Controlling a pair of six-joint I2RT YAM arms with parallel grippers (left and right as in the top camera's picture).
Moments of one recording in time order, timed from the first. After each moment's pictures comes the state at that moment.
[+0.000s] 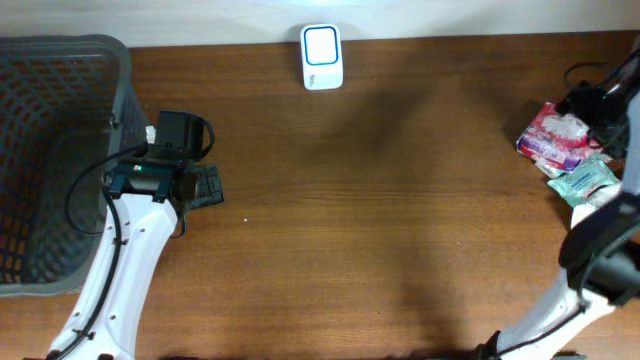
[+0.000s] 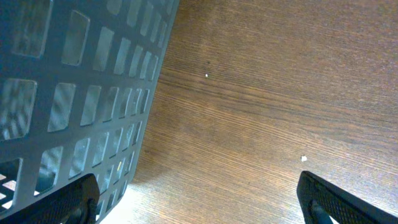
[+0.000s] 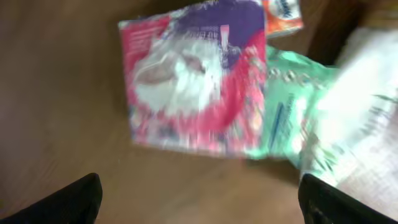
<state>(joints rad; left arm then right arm) -0.12 1.45 1.24 -1.04 -0.36 -0.31 -0.48 2.05 2.01 -1.21 0.01 0.36</state>
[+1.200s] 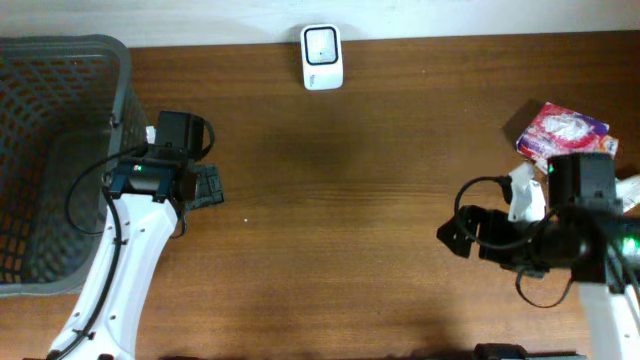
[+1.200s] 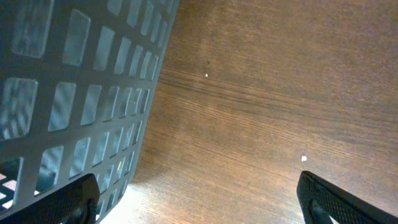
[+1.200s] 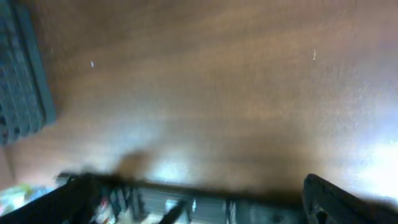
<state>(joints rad) -0.12 1.45 1.24 -1.04 -0.36 -0.31 -0.07 1.06 1.27 -1.48 -0.43 0.21</state>
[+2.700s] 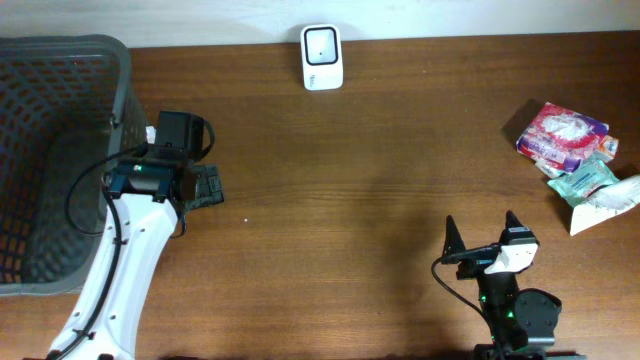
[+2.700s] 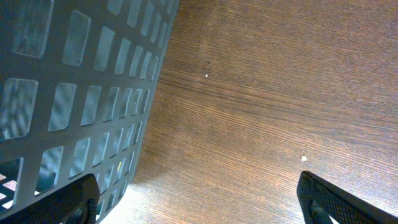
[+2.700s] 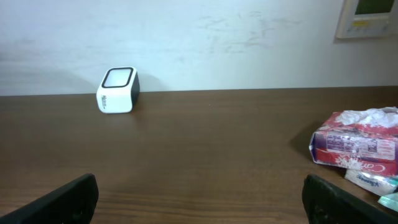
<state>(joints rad) -0.12 1.45 1.24 -1.04 -0.36 -0.31 -0.06 0.01 0.02 -0.07 -0.11 0.06</state>
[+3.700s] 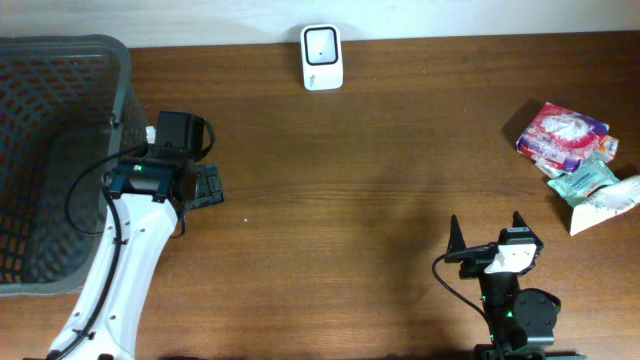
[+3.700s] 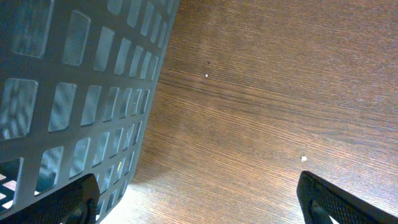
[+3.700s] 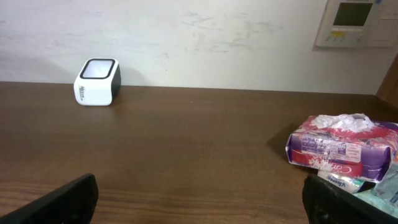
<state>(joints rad) -0.12 1.45 1.24 -1.04 -0.36 -0.31 -0.05 0.01 0.02 -0.08 -0.05 -0.03</state>
